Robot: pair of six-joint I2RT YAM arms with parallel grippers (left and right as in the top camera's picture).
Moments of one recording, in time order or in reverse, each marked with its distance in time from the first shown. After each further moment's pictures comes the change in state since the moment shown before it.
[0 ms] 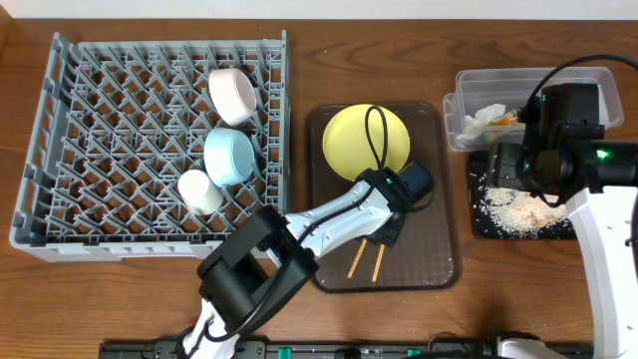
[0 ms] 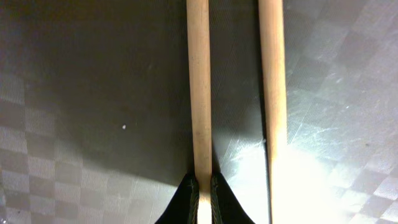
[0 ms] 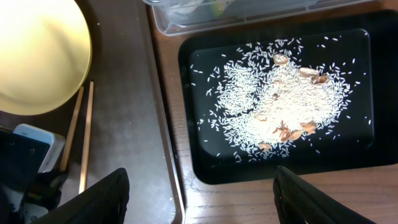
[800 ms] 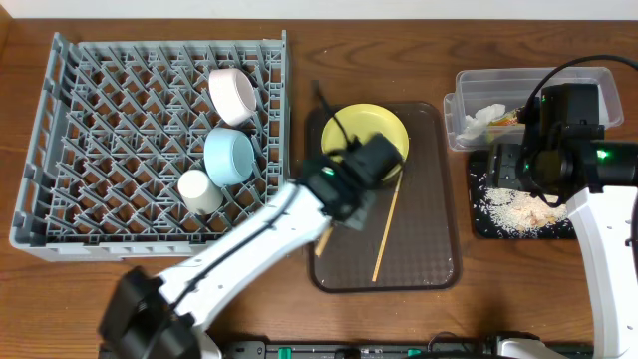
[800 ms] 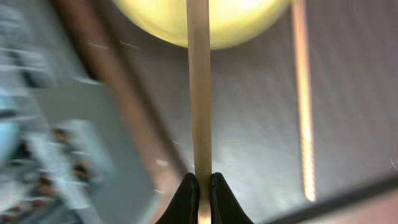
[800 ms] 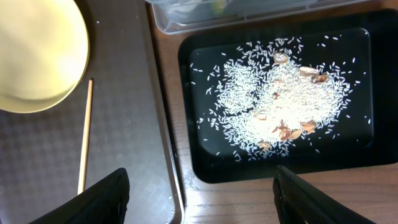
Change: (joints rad) left arm 0.121 -0.425 -0.011 -0.186 -0.148 0.092; right arm 0.000 0.000 0.000 -0.004 0.000 -0.004
